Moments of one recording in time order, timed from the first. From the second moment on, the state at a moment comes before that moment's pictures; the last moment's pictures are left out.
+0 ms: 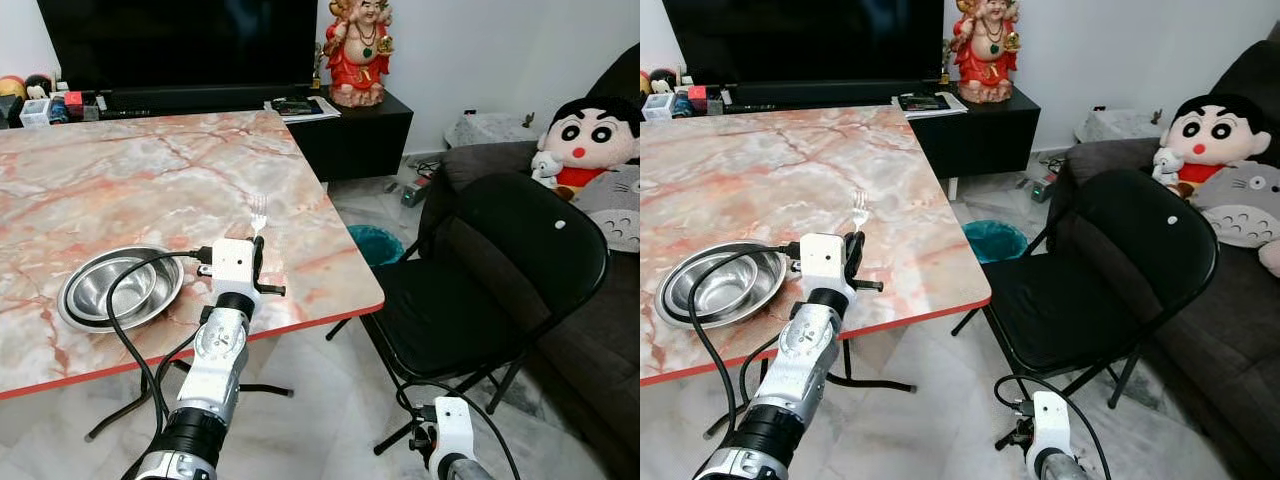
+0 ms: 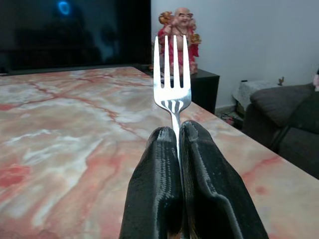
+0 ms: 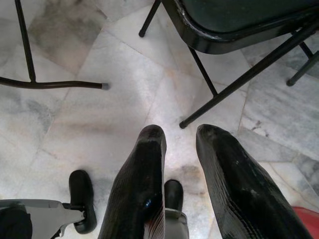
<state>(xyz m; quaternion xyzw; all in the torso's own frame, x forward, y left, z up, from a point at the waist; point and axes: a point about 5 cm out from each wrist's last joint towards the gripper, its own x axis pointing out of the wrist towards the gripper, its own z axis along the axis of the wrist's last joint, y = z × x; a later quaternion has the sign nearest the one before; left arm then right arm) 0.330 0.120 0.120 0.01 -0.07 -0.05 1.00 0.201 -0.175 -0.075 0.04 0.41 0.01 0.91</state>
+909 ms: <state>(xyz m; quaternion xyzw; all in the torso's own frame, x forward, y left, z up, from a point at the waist) 0.332 0.125 0.131 0.01 -0.09 -0.04 0.99 0.205 -0.172 -0.073 0.04 0.40 0.00 0.91</state>
